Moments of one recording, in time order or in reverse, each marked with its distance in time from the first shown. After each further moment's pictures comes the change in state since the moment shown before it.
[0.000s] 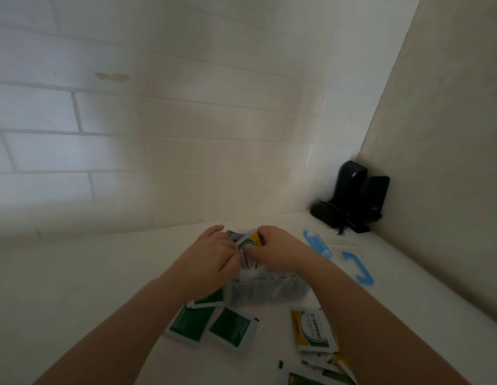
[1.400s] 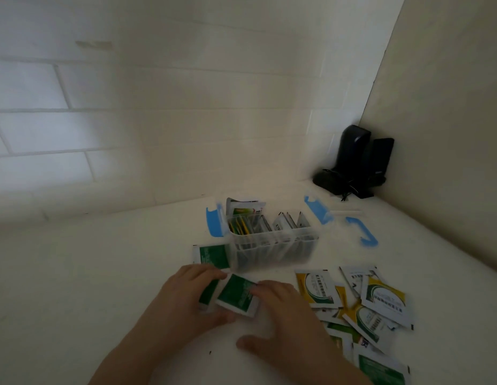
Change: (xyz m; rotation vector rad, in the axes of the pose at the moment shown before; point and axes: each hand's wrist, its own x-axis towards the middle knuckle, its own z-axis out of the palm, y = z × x) left_hand -0.098 0.016 0.023 -0.172 -0.151 -0.335; right_hand -0.118 0.023 0.091 -0.172 0.045 -0.046
